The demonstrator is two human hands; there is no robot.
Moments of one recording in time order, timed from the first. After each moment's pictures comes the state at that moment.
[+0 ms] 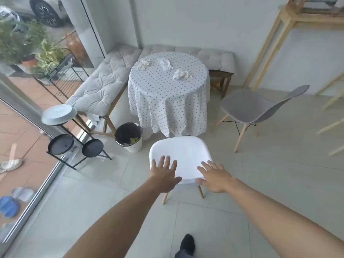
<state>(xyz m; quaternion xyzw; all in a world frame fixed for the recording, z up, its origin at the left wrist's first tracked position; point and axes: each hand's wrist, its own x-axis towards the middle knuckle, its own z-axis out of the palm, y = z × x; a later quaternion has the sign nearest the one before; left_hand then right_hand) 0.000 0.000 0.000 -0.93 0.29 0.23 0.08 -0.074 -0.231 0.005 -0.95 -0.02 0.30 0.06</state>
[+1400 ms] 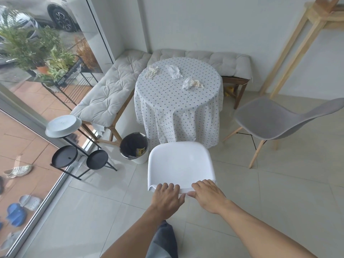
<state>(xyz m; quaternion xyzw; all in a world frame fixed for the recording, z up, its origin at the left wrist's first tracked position) 0.069 -0.014 -0.055 -0.94 0.31 0.11 0.02 0.033 -0.224 -0.060 -0.98 -0.11 0.13 0.08</state>
